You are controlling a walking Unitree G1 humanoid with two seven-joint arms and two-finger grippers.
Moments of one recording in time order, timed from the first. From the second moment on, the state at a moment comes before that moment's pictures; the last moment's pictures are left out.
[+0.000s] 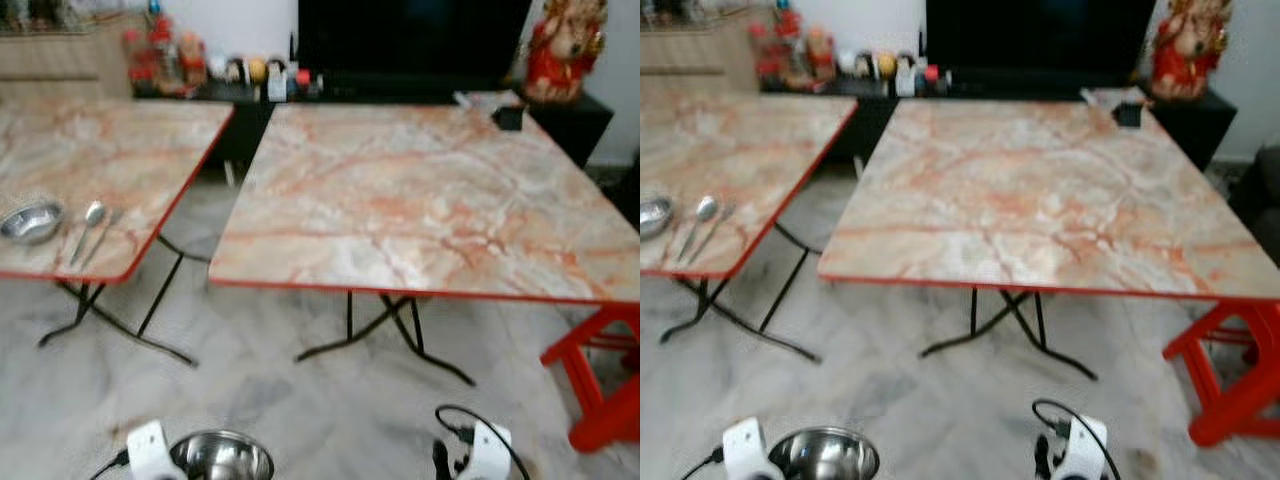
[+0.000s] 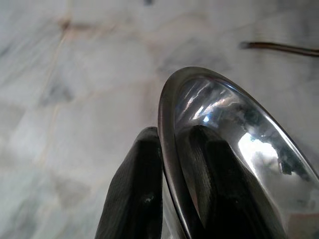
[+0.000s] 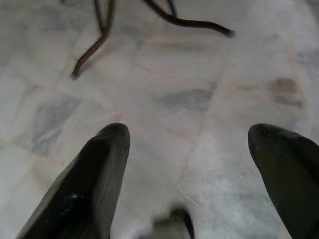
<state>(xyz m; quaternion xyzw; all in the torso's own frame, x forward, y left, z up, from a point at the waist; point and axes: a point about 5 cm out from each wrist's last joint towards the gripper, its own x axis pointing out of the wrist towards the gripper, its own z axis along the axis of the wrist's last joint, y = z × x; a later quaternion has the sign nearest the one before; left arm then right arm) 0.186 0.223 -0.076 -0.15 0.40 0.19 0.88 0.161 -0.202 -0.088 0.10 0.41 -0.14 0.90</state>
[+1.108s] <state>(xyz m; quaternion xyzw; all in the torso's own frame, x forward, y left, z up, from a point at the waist) 0.189 0.217 -0.075 -0.21 0.38 0.22 0.88 0.157 -0.204 -0.090 0.10 0.41 -0.14 0.89</state>
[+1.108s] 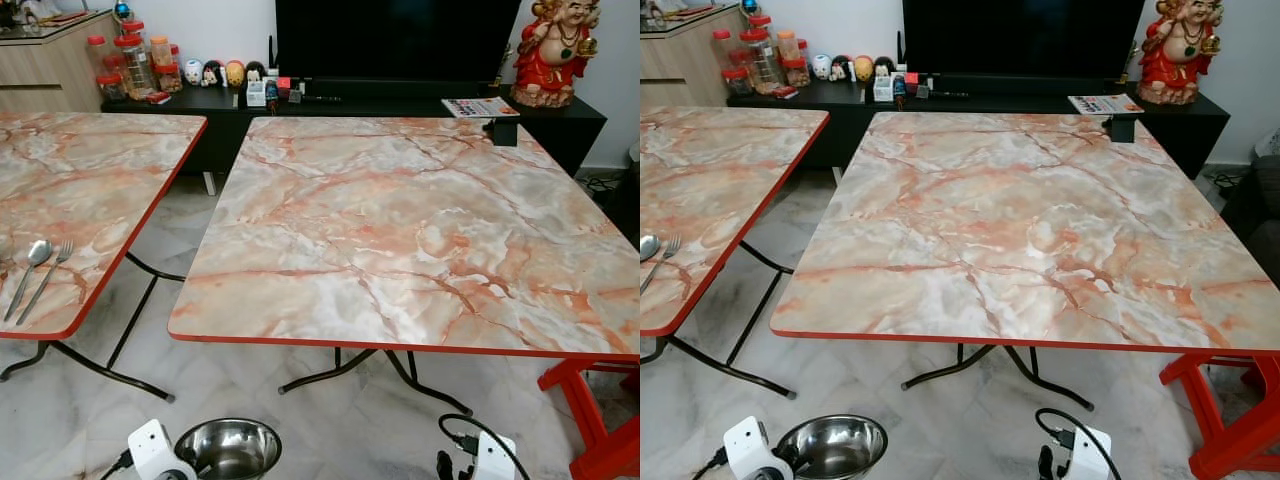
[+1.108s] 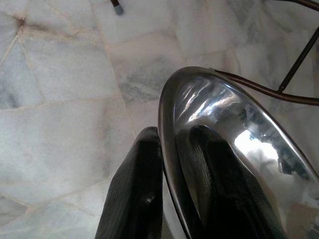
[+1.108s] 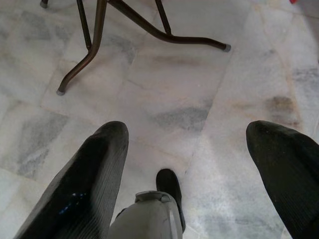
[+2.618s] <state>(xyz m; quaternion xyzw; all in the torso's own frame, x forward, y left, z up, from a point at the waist) 0.192 0.221 -0.073 -0.20 0.38 0.22 0.88 0.156 -0.205 -0.091 0.10 0.42 -0.14 0.89</state>
